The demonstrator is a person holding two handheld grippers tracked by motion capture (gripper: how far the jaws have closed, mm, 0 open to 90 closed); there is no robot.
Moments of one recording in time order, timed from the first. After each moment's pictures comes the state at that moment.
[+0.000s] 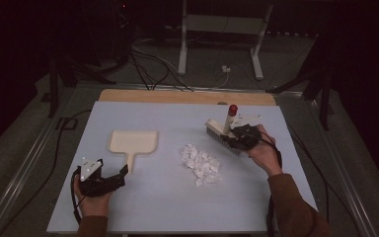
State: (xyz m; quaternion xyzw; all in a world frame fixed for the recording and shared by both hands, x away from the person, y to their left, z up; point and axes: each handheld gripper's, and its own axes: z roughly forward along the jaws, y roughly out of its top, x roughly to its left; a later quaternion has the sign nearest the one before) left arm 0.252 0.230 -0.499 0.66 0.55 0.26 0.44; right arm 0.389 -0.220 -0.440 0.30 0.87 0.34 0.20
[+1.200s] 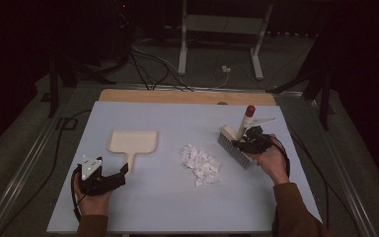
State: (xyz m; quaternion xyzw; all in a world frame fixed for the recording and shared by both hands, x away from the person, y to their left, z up) left arm 0.253 0.224 -0.486 0.67 0.54 0.28 0.43; right arm 0.382 -0.253 -0.453 0.44 0.83 0.33 0.14
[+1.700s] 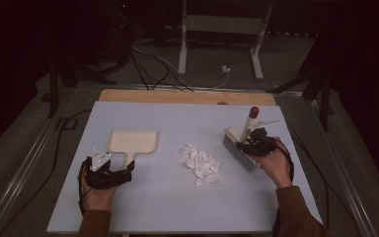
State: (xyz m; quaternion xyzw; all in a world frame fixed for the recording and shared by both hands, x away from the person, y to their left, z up) left arm 0.270 0.209 -0.480 0.70 0.52 0.27 0.40; right arm 0.369 -0.259 -0.448 0.46 0.82 0.32 0.15
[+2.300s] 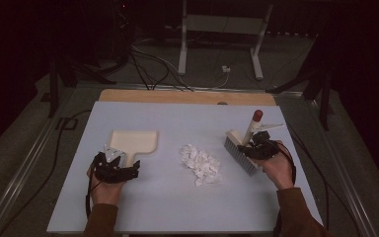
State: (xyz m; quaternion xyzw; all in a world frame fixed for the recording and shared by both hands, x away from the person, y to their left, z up) left arm 0.296 0.195 -0.500 0.73 0.54 0.25 0.34; right arm 0.359 -0.264 -0.450 0.47 0.81 0.32 0.14
